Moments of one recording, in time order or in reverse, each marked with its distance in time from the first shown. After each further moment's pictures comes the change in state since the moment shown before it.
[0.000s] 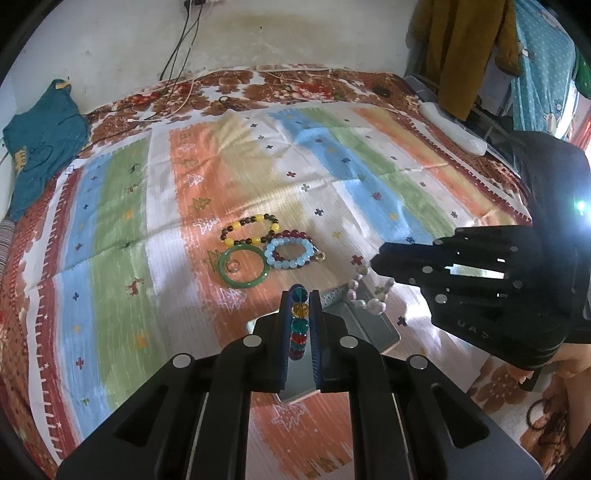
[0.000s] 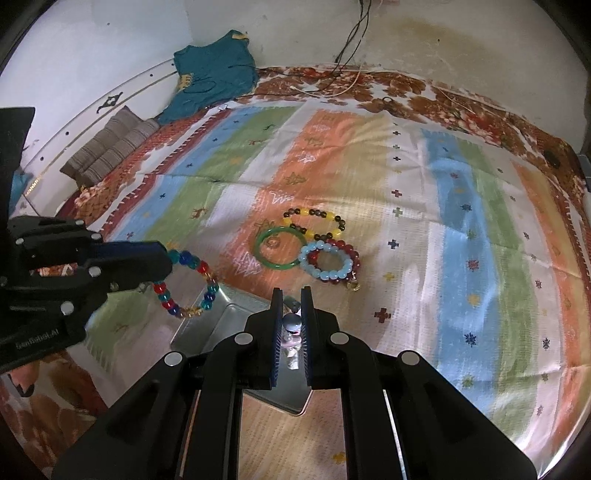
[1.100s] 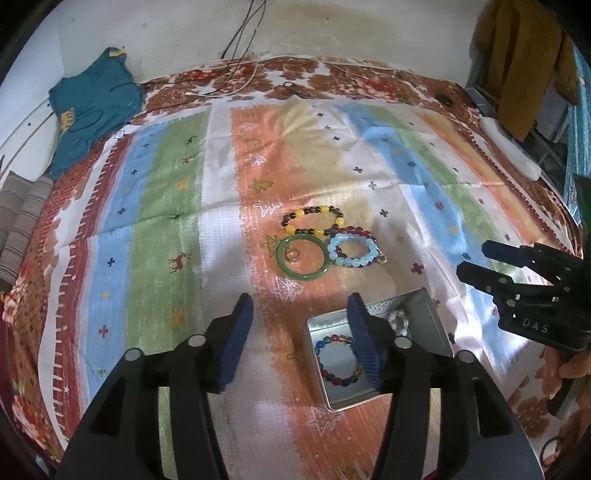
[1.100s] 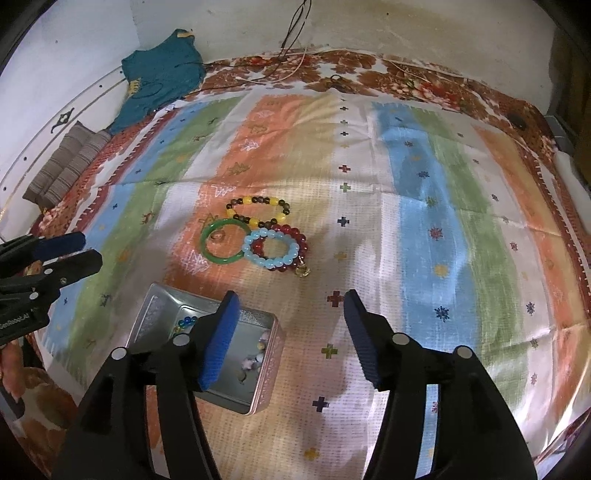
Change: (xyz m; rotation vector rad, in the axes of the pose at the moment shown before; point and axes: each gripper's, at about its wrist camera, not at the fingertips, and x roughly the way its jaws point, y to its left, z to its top) left arm 0.011 0.042 -0.001 -0.160 0.022 0.172; right arm 0.015 -0.040 -0.004 0.135 0.053 -0.125
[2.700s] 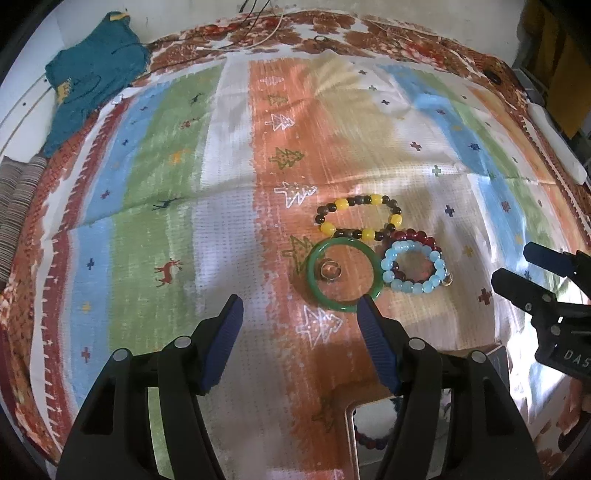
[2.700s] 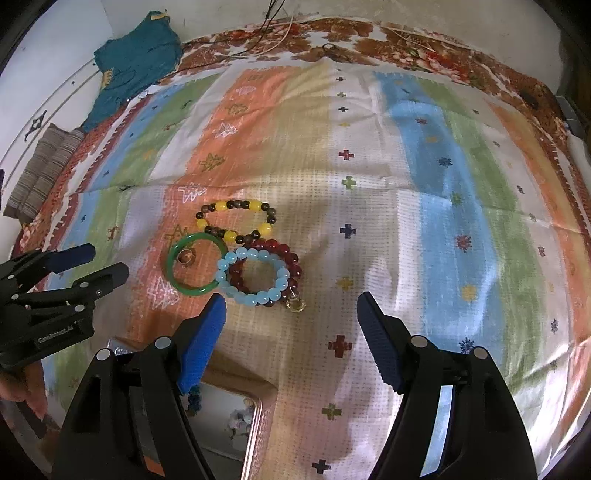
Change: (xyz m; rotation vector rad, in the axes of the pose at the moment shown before) left arm 0.106 0.018 0.041 -0.053 0.165 0.083; right arm 0.078 -0.008 0.045 0.044 0.114 -0.007
